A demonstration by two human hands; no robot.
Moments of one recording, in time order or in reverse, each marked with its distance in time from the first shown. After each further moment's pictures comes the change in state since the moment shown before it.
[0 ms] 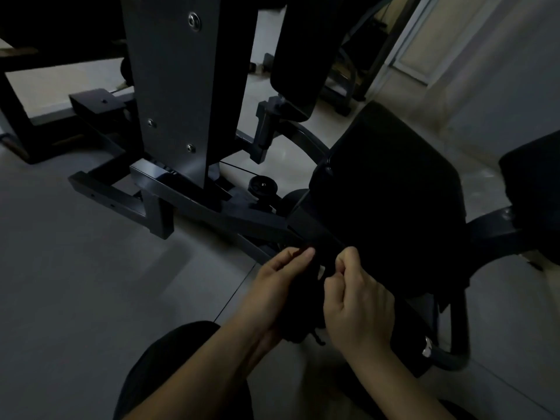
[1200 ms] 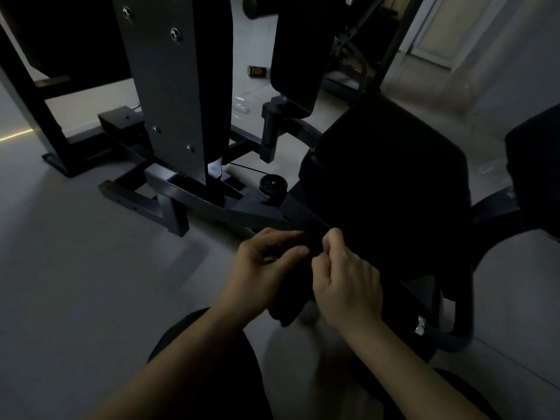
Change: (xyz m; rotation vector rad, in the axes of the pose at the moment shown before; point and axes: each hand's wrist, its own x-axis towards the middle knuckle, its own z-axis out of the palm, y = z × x) left_hand -0.007 0.003 -0.014 0.905 0.102 0.522; right_hand 0.002 0.008 -0.007 0.098 -0.118 -0.039
